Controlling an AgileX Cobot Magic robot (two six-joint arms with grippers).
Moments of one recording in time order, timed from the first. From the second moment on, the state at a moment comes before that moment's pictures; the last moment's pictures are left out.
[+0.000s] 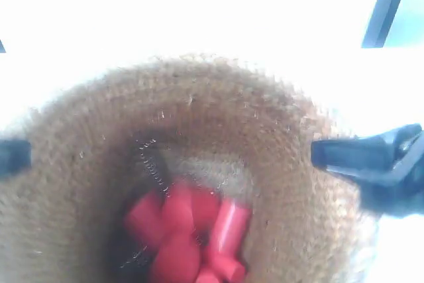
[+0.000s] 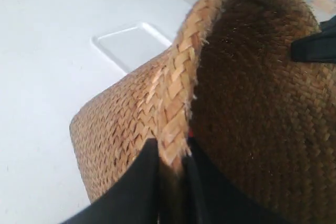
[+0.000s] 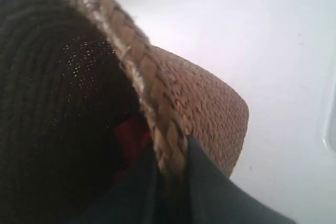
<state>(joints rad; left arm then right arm) -0.07 0.52 -0.61 -1.08 0.98 0.85 0.53 0.67 -0.66 0.52 0.60 -0.14</state>
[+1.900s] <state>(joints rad) -0.57 1.22 -0.94 -1.25 0.33 1.14 0.54 0.95 -1.03 -0.55 0.81 0.70</state>
